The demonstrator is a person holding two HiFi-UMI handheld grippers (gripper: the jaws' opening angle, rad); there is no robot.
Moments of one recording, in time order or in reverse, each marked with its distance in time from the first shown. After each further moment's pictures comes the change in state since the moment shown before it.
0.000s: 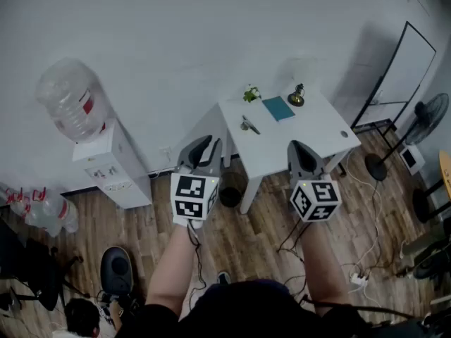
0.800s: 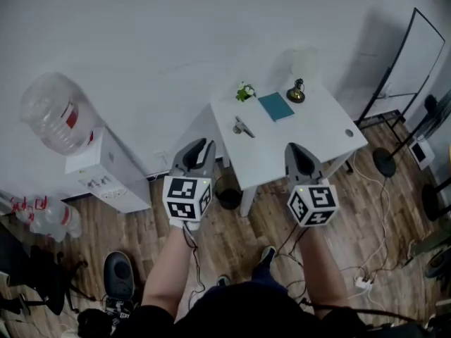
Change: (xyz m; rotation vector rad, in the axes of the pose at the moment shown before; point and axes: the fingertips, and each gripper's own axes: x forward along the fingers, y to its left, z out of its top) left arm 0.130 -0.018 -0.043 -0.043 0.072 0.001; right arm 0.066 -0.106 -0.053 0.055 -0.001 0.001
